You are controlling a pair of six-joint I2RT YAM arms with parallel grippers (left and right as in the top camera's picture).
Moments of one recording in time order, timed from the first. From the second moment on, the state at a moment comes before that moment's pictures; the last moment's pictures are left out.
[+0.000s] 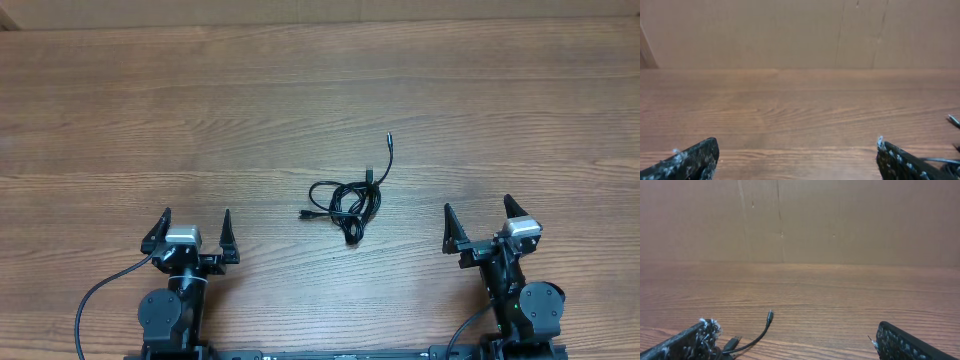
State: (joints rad) left arm 0.01 0.01 0.01 -0.09 0.05 -0.02; right arm 0.06 0.01 0.02 -0.03 -0.10 0.04
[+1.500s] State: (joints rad) left arm -0.25 1.11 1.16 -0.88 0.33 0.27; right arm 0.06 0.01 0.02 -0.03 -0.10 0.04
